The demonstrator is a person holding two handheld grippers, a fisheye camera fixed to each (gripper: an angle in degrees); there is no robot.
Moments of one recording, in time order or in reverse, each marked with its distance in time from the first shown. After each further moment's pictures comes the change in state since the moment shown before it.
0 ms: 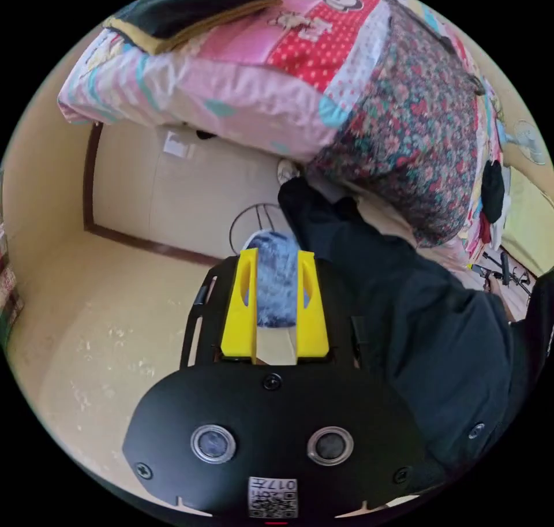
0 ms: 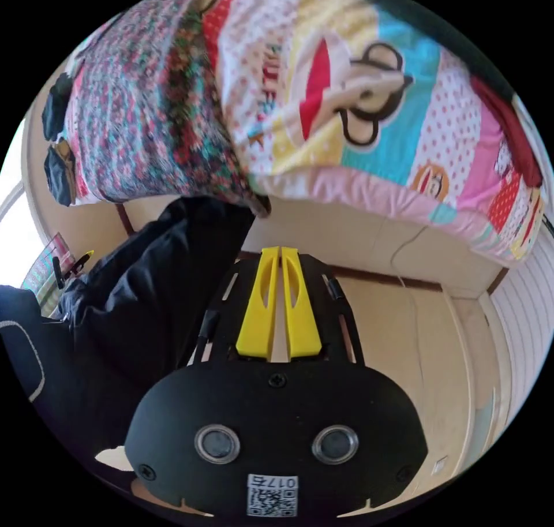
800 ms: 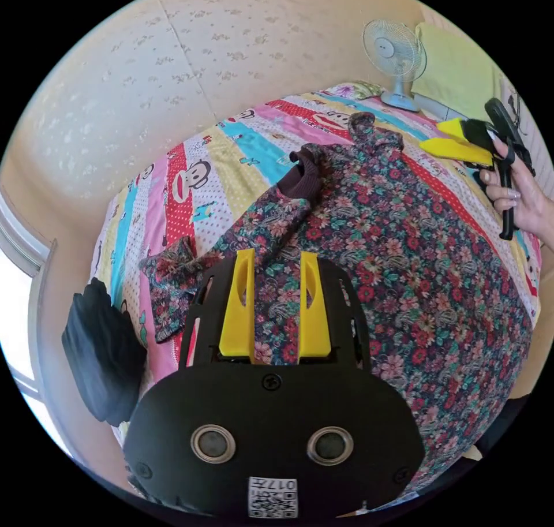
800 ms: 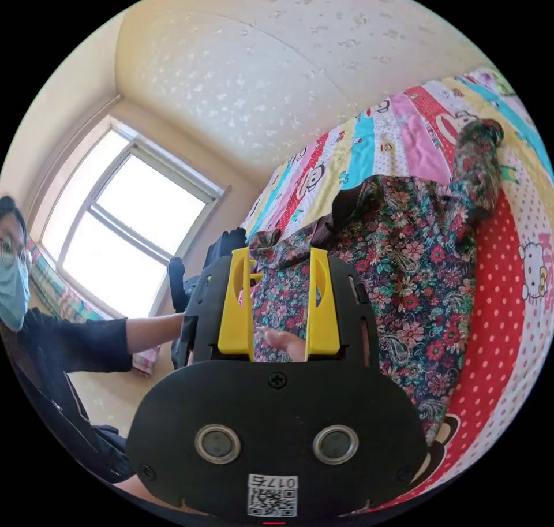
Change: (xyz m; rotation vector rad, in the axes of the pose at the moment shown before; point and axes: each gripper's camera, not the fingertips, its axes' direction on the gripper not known) left arm 0.369 -0.436 0.026 0.678 -0.472 0.828; right arm -0.066 -0.326 -0.135 0.911 -0.675 -0.317
